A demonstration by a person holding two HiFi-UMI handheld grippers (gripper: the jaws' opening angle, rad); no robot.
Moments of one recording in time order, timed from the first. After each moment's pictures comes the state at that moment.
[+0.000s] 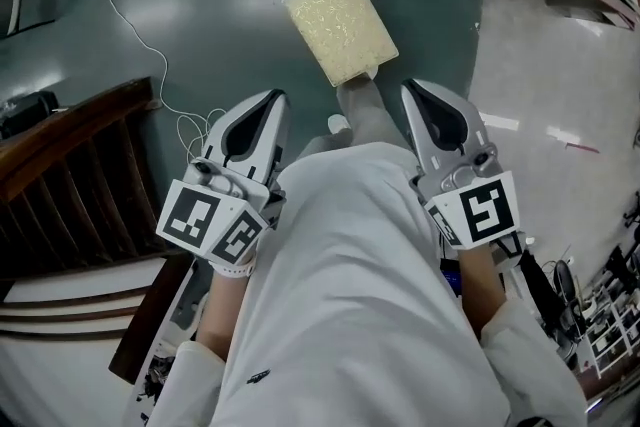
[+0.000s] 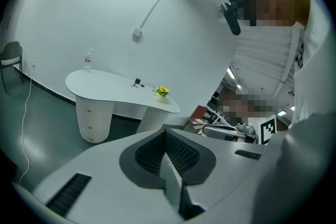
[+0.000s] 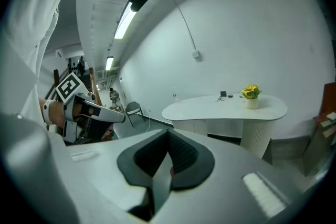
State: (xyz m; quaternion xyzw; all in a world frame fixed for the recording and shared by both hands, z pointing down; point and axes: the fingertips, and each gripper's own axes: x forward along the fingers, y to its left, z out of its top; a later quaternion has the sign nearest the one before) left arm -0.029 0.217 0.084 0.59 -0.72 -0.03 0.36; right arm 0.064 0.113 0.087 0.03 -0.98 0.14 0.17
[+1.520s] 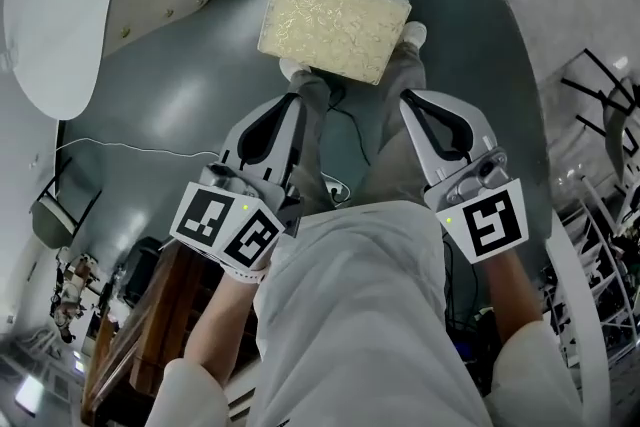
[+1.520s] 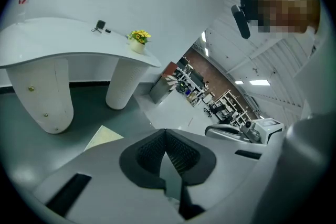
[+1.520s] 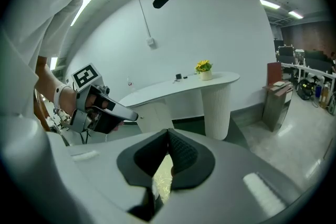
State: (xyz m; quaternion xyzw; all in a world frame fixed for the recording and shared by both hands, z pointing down) left arm -0.075 0.116 0.271 0.73 -0.47 0.11 0.48; right arm 0.039 0.100 0.250 0.31 -0.90 0.23 0.18
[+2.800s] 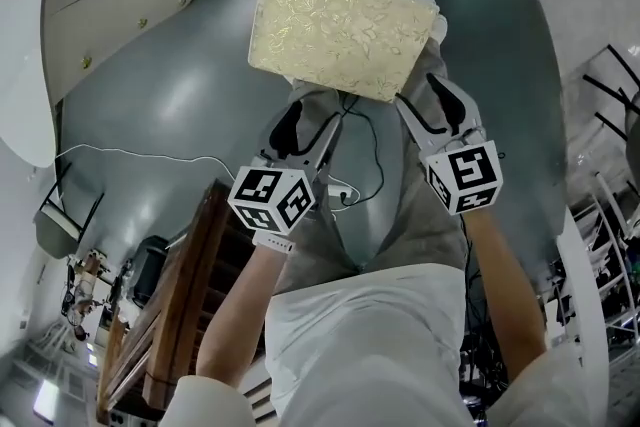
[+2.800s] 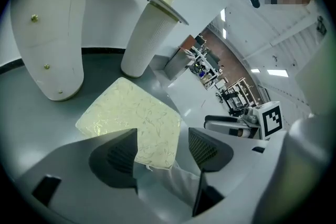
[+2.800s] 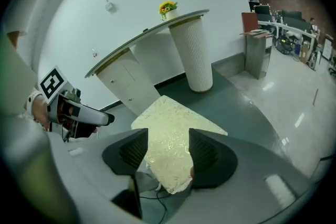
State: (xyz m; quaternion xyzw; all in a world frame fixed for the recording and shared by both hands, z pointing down) left arm -0.074 0.182 0.528 0.67 -0.46 0.19 0.55; right arm 0.071 0.135 0.530 0.36 -0.81 0.37 0.30
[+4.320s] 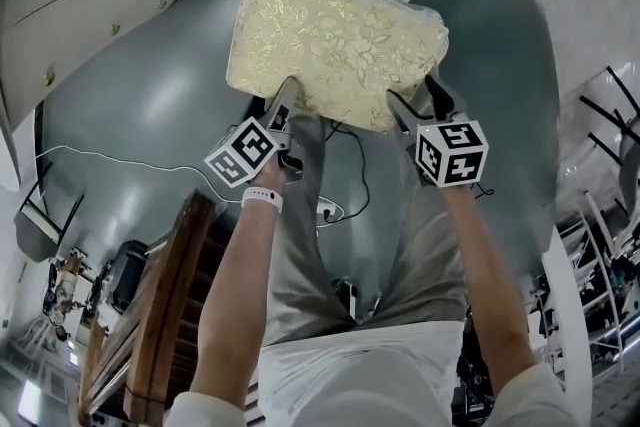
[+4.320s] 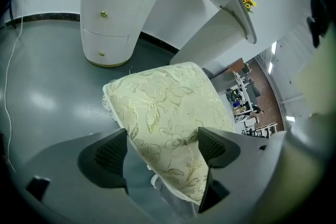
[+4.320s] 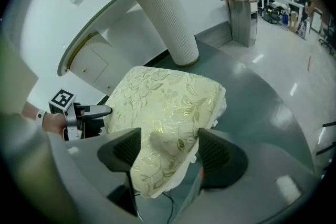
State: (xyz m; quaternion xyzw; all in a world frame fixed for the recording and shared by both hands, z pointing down) left arm -0.150 0.181 0.714 0.48 -0.59 0.09 0.64; right arm 0.095 0.144 0.685 0.37 -0.72 0.47 0.34
